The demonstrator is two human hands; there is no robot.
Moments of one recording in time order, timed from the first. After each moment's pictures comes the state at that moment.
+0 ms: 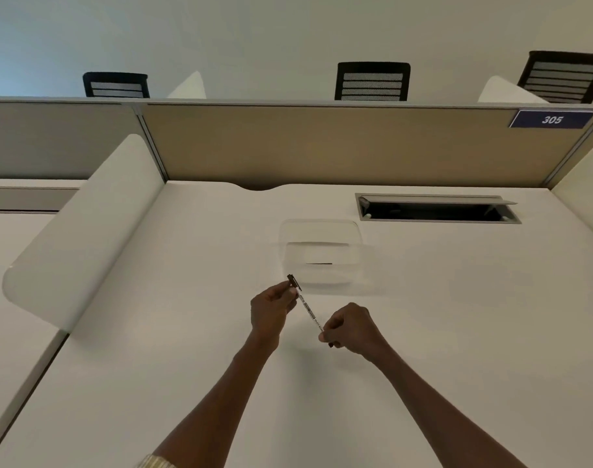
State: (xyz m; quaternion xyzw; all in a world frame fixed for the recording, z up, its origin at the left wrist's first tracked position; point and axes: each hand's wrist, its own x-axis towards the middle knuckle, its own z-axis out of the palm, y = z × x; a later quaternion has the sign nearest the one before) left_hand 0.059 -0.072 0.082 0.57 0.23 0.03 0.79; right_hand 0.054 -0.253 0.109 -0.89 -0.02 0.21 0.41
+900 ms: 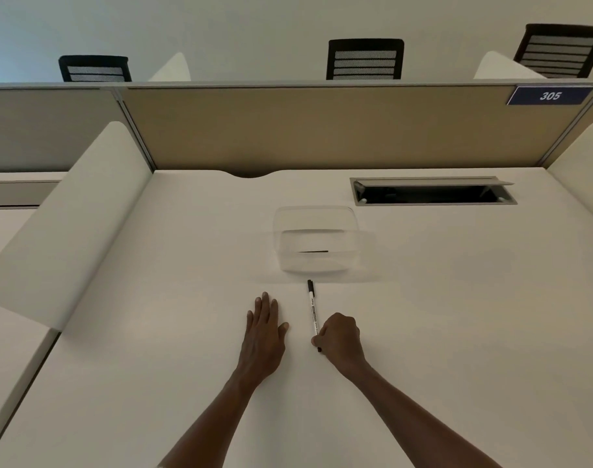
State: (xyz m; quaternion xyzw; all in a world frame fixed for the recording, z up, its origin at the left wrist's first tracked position) left_hand 0.016 -0.045 -0.001 0.97 0.00 -0.04 0.23; right_hand 0.028 -0.215 0.060 -0.93 0.07 0.16 0.32
